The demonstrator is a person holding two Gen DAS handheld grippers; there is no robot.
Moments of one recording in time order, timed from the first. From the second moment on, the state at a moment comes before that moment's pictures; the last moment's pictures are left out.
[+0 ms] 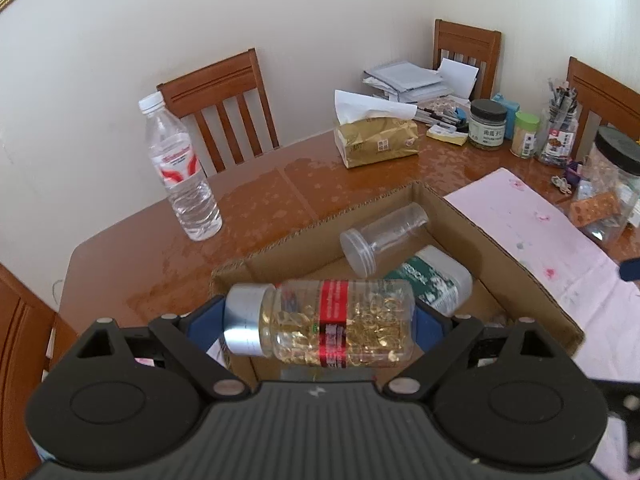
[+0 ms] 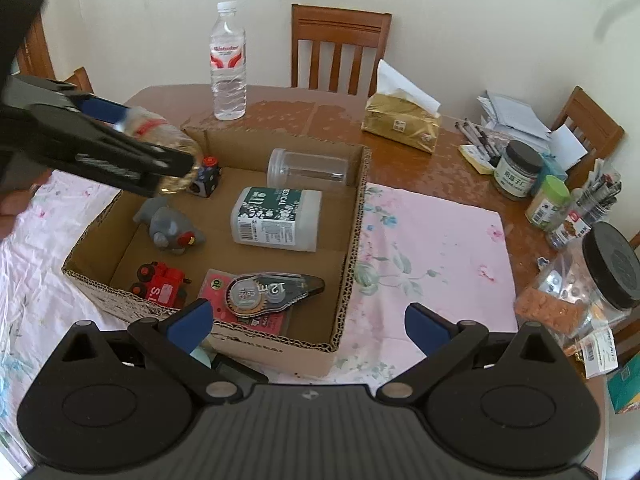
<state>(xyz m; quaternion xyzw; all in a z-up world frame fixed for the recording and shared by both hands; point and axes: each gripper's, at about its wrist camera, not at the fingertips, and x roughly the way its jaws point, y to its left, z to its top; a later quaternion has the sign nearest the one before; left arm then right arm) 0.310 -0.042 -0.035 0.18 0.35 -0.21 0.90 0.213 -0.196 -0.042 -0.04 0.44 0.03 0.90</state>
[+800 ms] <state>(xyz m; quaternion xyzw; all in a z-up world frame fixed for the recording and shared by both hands) 0.215 0.040 -0.054 0.12 0.38 -0.11 0.91 0.193 -0.197 -0.102 -0.03 0.51 0.02 0.86</state>
